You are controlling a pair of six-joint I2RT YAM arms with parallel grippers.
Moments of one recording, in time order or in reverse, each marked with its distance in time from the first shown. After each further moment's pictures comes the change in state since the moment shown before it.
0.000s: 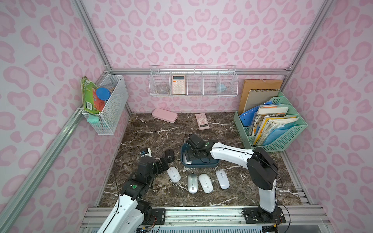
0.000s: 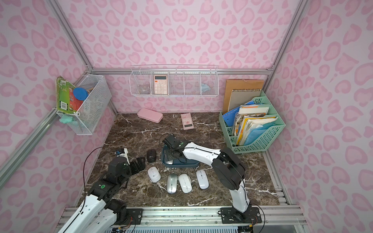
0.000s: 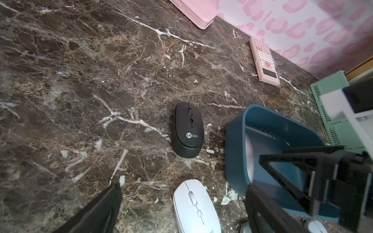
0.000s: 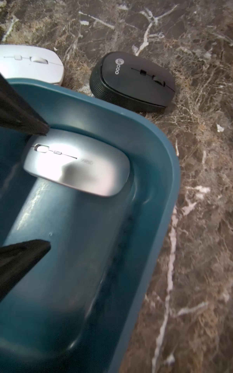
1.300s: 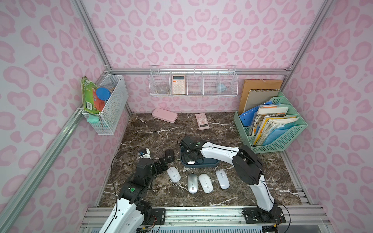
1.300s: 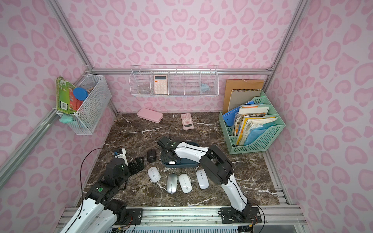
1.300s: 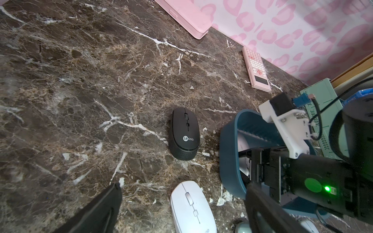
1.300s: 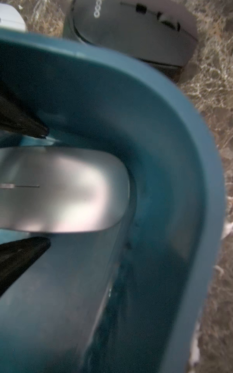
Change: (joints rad) left arm -0.001 -0.075 0.000 -0.021 -0.006 -0.009; right arm 0.010 0.168 0.156 -0.113 0.023 0.057
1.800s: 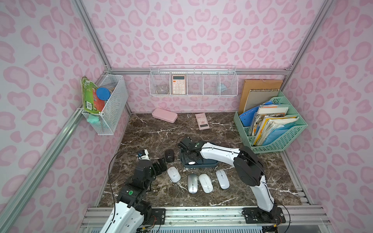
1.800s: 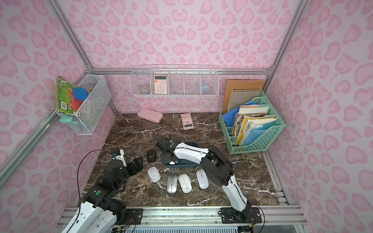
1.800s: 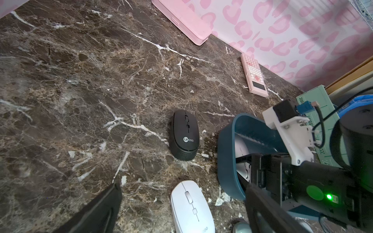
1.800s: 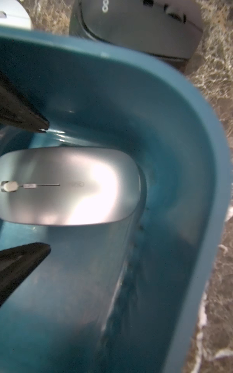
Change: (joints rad) left arm -0.011 -0.038 0.002 -0.030 -0.023 -0.014; right arm 0.031 -0.022 0.011 -0.058 0.059 0.035
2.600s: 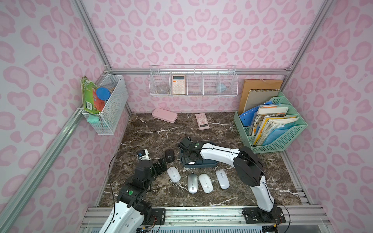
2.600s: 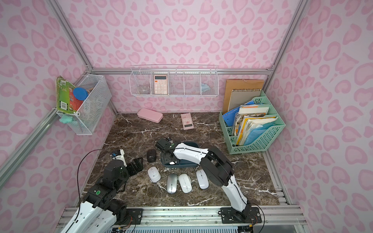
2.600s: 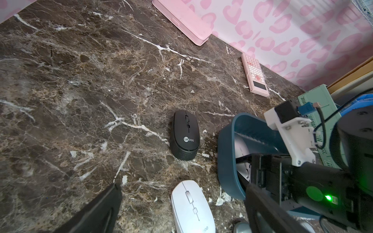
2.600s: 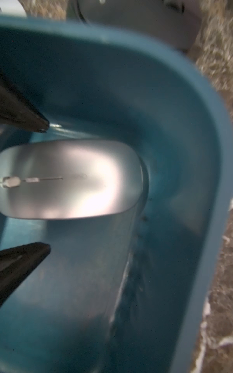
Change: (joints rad) left arm -0.021 0.011 0.006 -0.008 -0.026 -0.003; right arm 0.006 0.013 -0.007 -0.001 0.026 0.021
